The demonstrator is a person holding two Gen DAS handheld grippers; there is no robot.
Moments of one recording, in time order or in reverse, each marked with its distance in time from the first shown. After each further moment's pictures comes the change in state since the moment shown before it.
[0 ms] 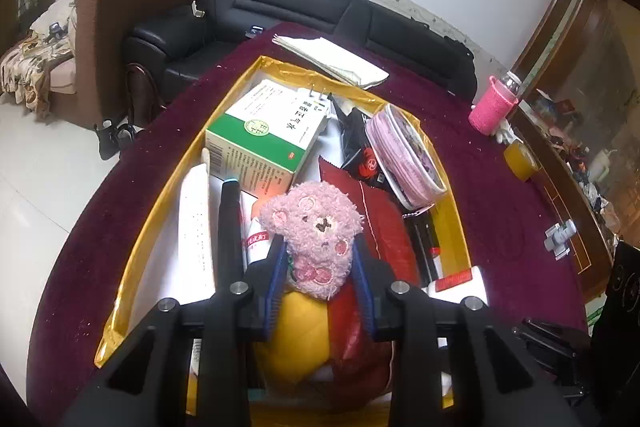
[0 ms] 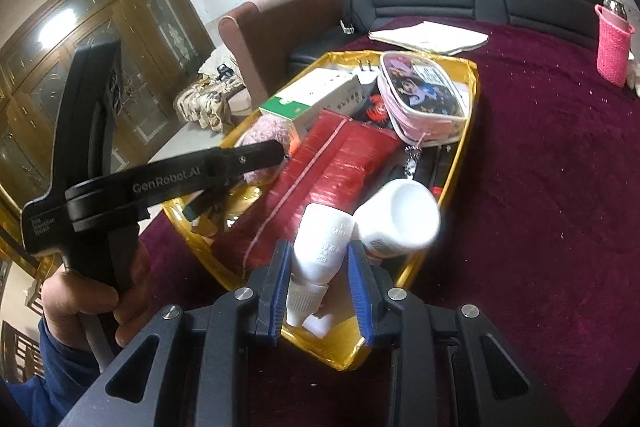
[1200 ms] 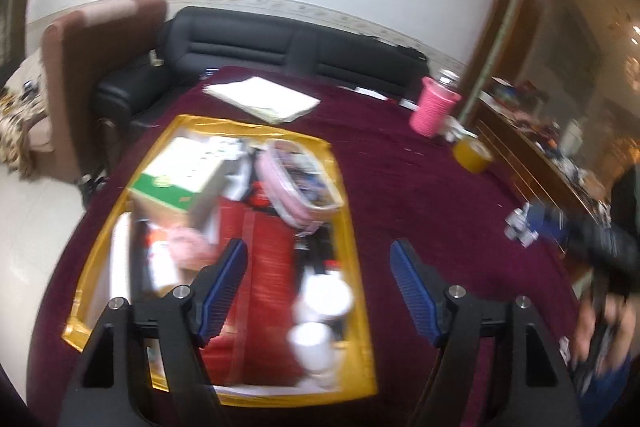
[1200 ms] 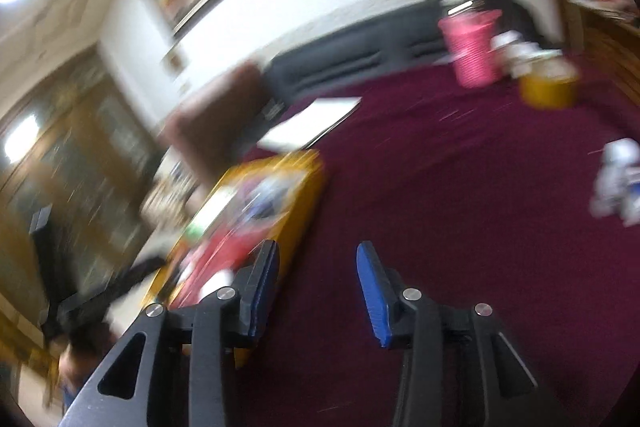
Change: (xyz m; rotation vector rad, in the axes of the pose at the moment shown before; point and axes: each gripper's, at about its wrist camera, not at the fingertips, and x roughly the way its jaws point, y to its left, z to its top) left arm -0.040 -0.103 -0.004 0.168 -0.099 -0.068; right arm -0.166 -0.148 0.001 0.316 -0.324 -0.157
